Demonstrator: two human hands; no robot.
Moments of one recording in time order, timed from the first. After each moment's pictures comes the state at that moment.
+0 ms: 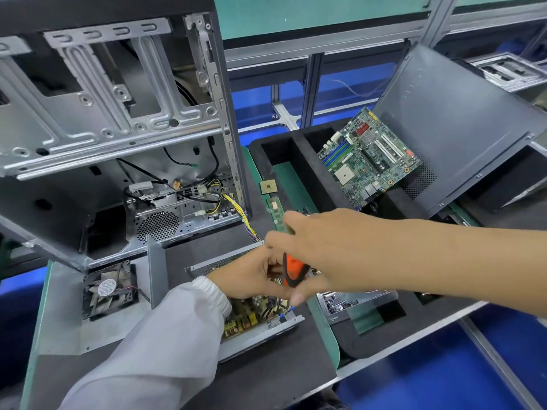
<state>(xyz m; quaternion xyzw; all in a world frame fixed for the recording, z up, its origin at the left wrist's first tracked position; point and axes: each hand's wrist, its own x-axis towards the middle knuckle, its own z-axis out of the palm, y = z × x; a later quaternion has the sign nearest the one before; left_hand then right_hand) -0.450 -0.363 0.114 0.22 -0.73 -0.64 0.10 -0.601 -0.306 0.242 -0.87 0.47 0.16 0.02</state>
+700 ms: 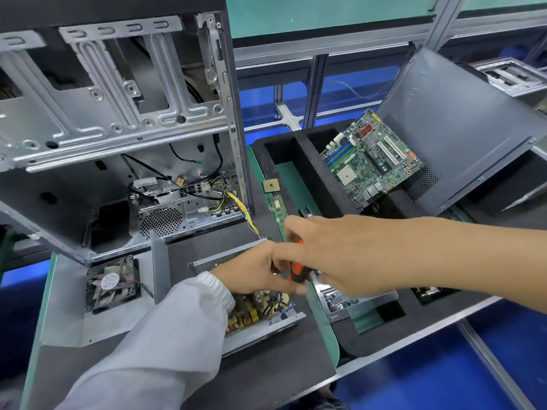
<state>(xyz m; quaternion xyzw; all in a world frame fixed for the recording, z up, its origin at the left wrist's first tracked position) -0.451 -0.365 0.110 0.20 -0.74 -0.63 0.11 -0.603 -0.301 0.247 -0.87 0.45 0.19 0.09</state>
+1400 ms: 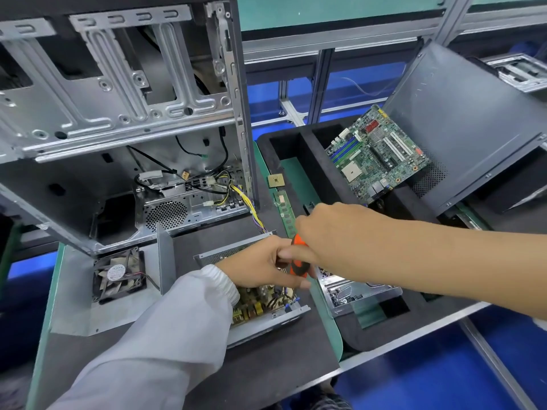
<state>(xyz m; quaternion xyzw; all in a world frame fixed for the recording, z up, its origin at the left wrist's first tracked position) -0.452 -0.365 0.111 0.18 -0.76 -0.62 0.10 -0.586 -0.304 0.244 -0.81 0.56 0.18 0.06</state>
